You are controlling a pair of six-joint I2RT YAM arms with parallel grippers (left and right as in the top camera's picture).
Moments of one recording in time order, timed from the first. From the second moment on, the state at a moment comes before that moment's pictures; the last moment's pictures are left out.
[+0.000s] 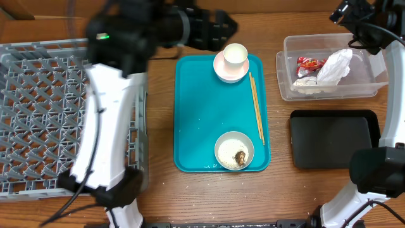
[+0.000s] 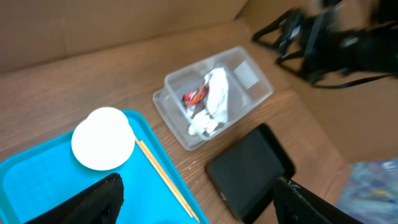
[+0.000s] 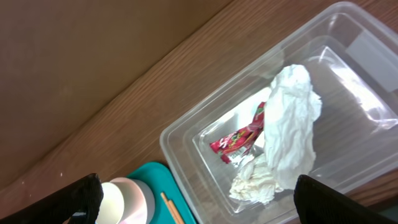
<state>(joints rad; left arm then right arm) -0.39 1.93 2.52 -1.25 0.48 -0.22 -0.17 1.92 2.15 -1.14 -0.09 0.51</state>
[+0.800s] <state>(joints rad) -0.58 2.47 2.52 -1.00 0.04 0.12 -0.18 1.92 2.15 -1.14 -0.09 0.52</state>
